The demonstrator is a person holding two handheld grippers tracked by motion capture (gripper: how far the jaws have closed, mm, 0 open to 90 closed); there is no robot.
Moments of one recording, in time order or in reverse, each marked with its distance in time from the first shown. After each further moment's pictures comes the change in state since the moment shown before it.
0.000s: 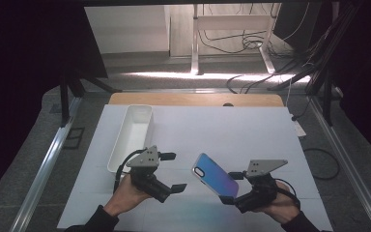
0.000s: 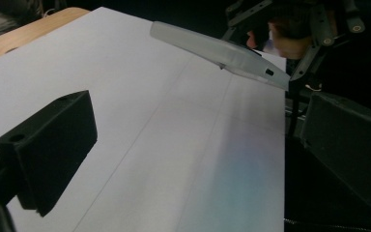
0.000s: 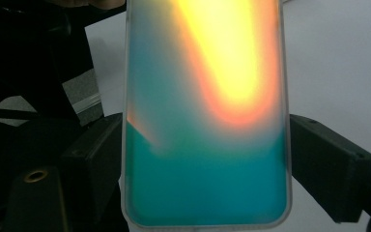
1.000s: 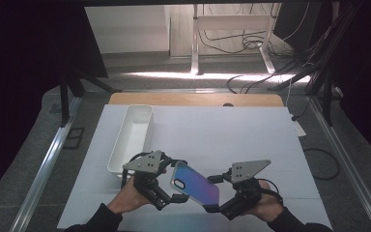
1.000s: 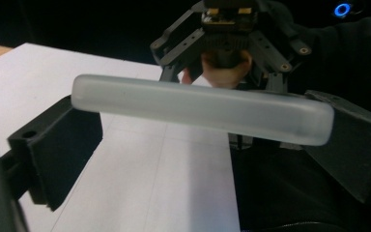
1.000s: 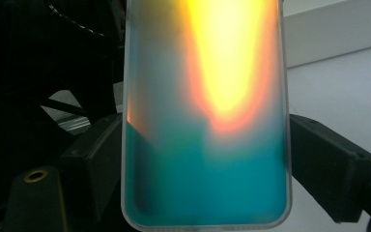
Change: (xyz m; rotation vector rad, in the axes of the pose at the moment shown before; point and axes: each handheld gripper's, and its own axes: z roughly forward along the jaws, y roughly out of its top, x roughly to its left) left arm -0.005 0.003 0.005 -0.107 -0.248 0.089; right arm 0.022 0.022 0.026 -0.070 0.210 -0.127
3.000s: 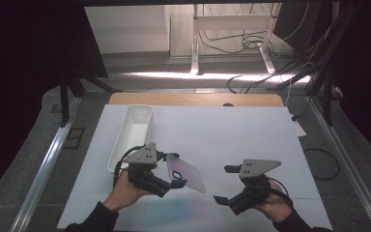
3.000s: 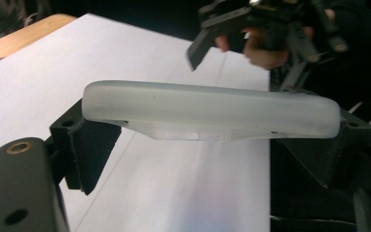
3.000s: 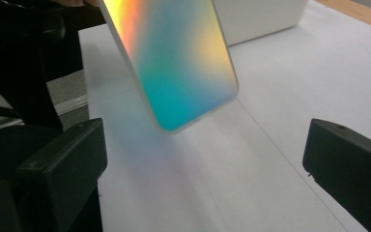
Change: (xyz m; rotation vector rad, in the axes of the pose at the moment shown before) left arm 0.006 0.009 -0.016 0.124 0.234 -0.090; right arm -0.012 -0.014 -0.018 0.036 -0.249 0.020
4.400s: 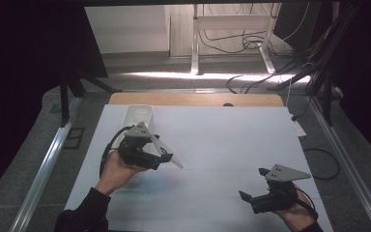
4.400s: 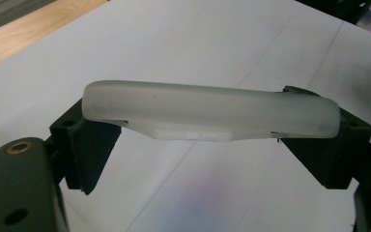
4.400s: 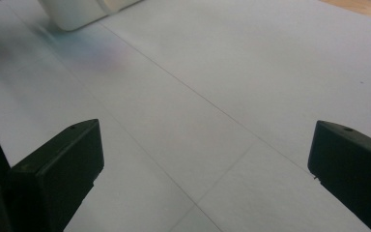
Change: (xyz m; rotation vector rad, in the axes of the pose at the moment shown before) left arm 0.049 0.014 -0.019 0.193 0.281 -0.152; right arm -0.011 -0.046 -0.046 0.047 -0.344 0.160
